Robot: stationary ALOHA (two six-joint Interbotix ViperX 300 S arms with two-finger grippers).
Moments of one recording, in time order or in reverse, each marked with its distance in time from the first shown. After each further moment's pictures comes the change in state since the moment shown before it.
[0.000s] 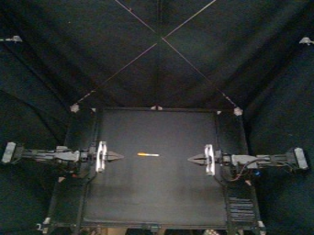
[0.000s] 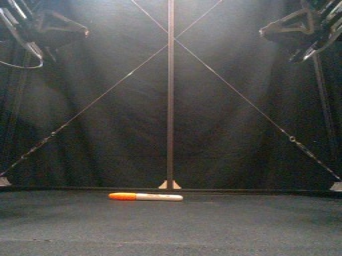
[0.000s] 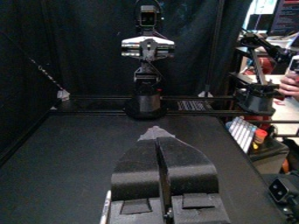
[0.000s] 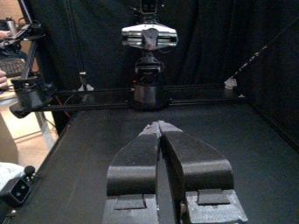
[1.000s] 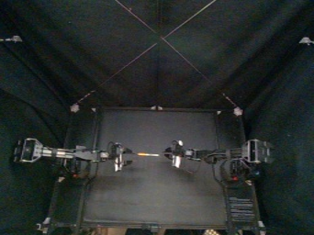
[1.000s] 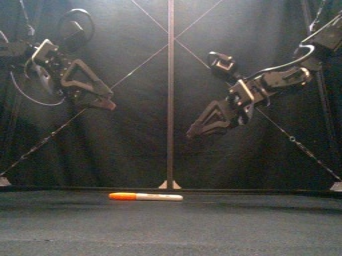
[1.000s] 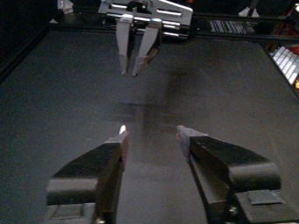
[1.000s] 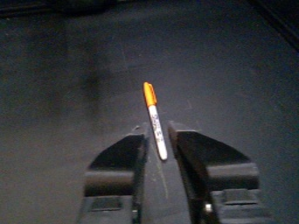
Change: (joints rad) left arm 0.112 0.497 -0.046 0.000 -0.066 0.005; right arm -0.206 1.029 -0.357 -0.003 -0.149 -0.012
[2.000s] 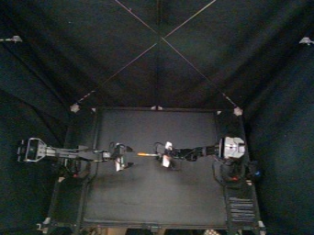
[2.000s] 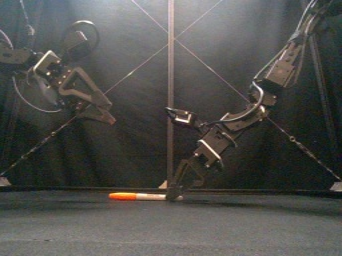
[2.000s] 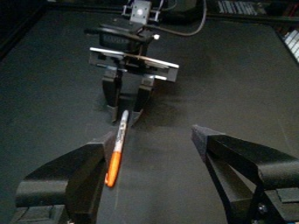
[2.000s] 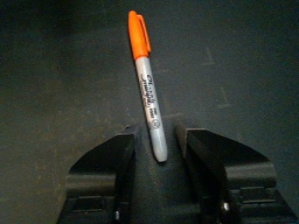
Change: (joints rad) left arm 0.031 0.071 -0.023 -0.002 0.069 0.000; right arm -0.028 0.244 -0.172 -0.049 0.170 0.006
